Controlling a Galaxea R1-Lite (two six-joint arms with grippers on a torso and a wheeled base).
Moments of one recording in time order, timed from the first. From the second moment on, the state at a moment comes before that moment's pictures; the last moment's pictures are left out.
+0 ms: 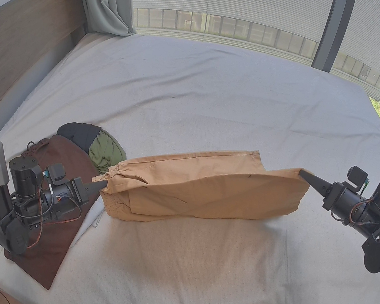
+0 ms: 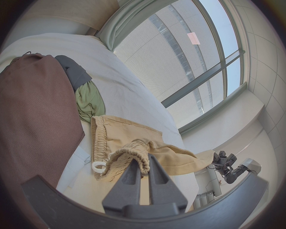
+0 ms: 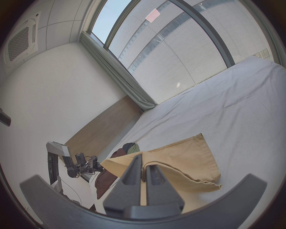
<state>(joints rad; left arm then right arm) -0.11 2.10 -0.39 -1.55 -0.50 -0.69 0.10 1.85 -0.53 -1.36 0.69 0.46</state>
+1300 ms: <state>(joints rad) -0.12 2.18 -0.49 -1.55 -0.46 -0.72 0.07 2.16 -0.97 -1.30 0.69 0.56</state>
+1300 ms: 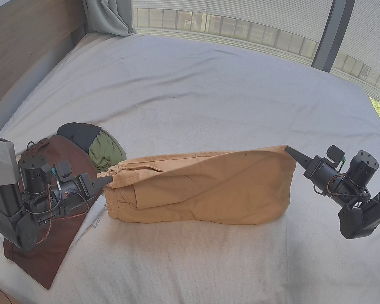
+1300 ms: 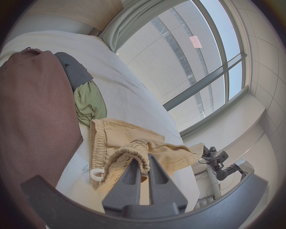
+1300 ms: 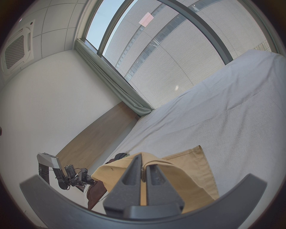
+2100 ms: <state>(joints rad) -0.12 2.31 -0.62 -1.55 -0.37 -0.72 0.08 2.33 -1.16 -1.30 0.68 0.61</state>
